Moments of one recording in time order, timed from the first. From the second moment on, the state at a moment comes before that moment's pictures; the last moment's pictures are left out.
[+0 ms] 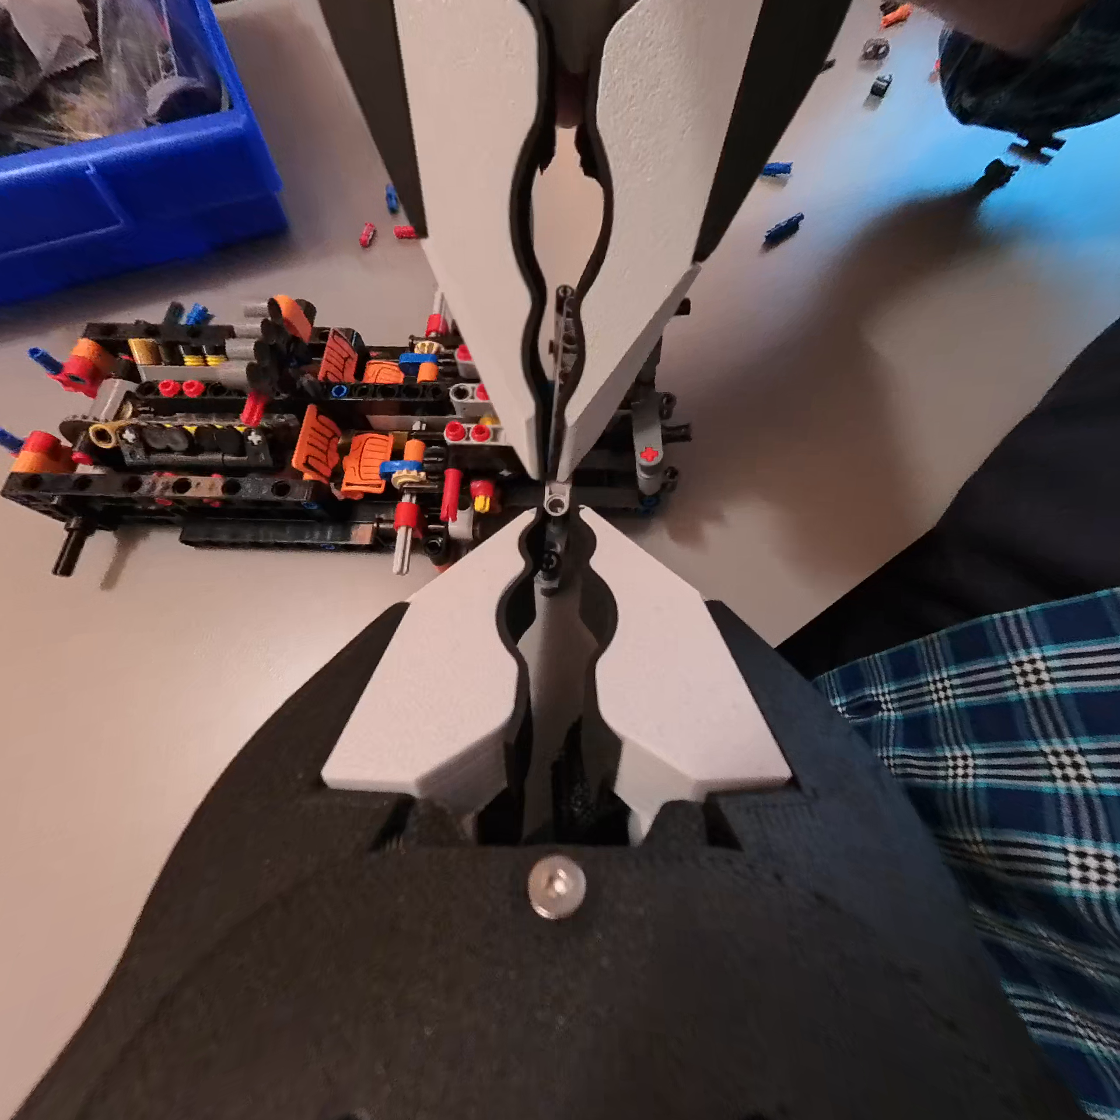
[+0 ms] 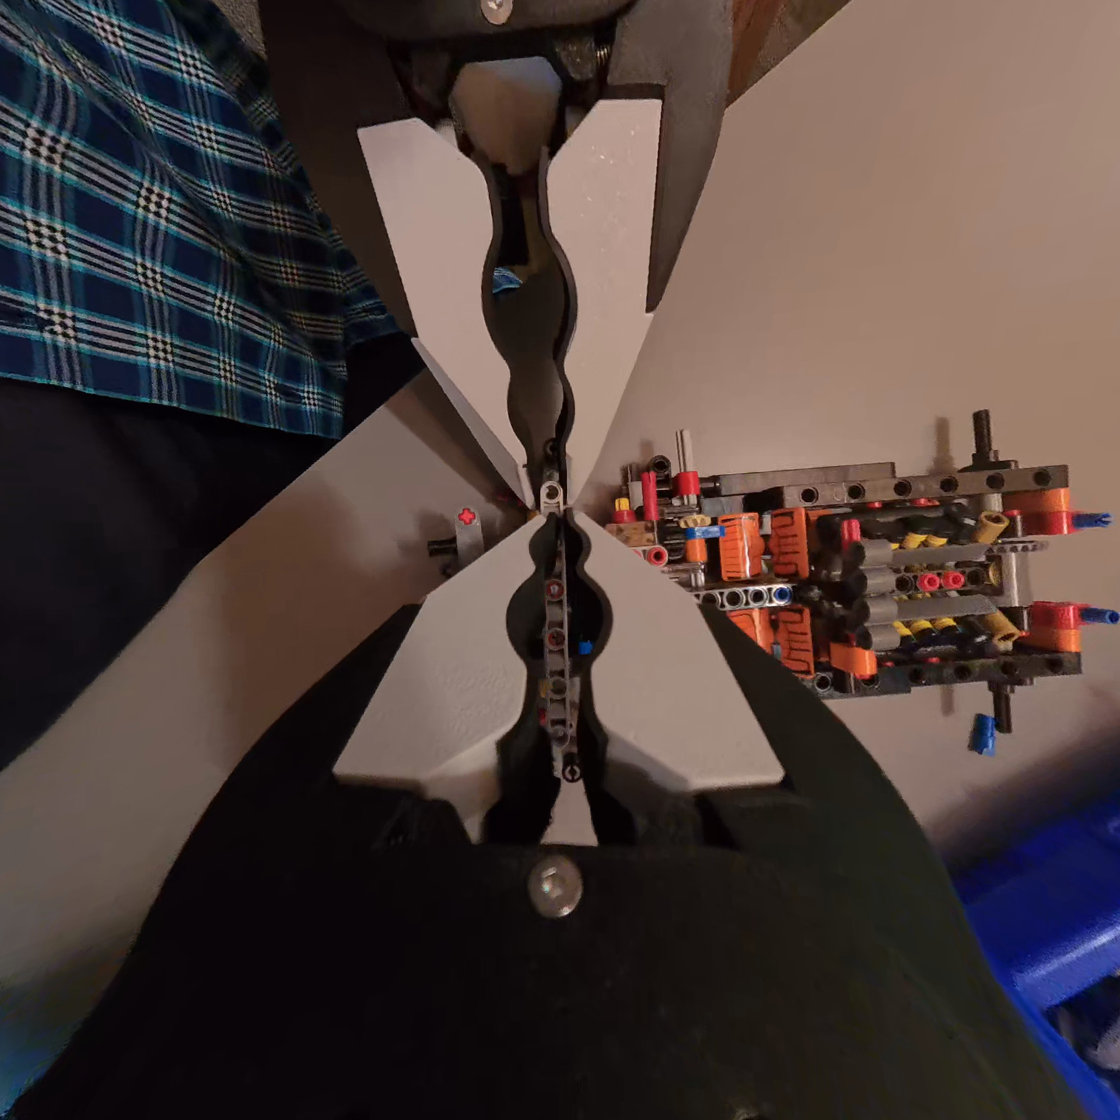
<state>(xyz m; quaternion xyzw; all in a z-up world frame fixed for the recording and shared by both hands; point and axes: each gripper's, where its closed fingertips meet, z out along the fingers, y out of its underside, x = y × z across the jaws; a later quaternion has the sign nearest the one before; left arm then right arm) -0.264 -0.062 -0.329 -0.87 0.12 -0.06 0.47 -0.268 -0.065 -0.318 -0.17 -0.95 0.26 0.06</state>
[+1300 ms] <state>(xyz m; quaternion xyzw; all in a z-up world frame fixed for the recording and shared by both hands) -0.259 -0.070 -0.343 -0.89 0.12 -0.09 0.44 -0.259 -0.071 -0.315 -0.14 -0.94 0.28 0.10</state>
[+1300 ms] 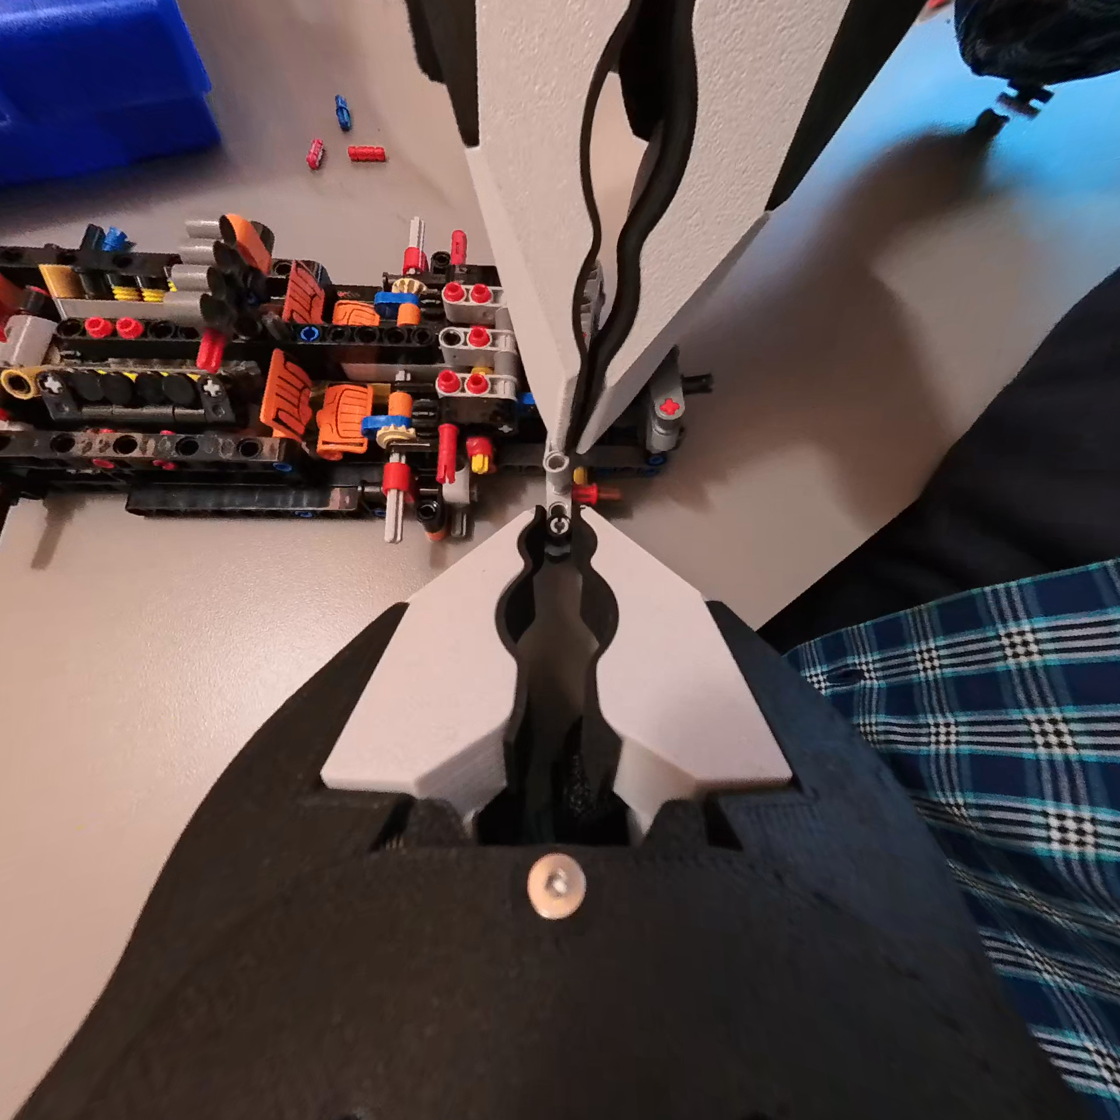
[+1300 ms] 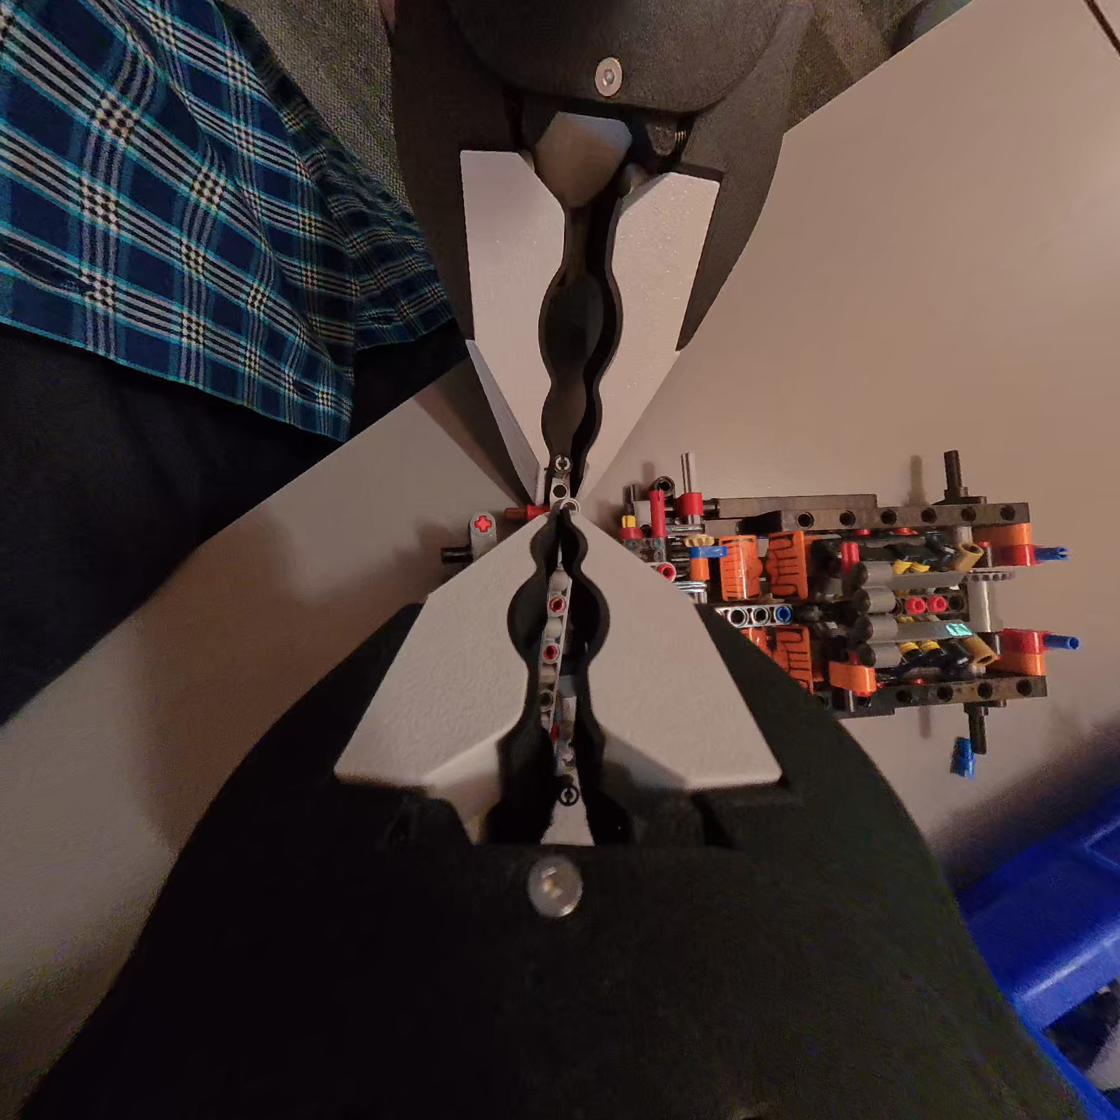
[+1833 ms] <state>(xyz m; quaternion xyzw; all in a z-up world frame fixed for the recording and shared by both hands) -0.256 -0.070 -0.341 -0.89 0.12 -0.10 0.43 -0.254 -0.074 -0.315 -0.09 -0.95 0.26 0.13</state>
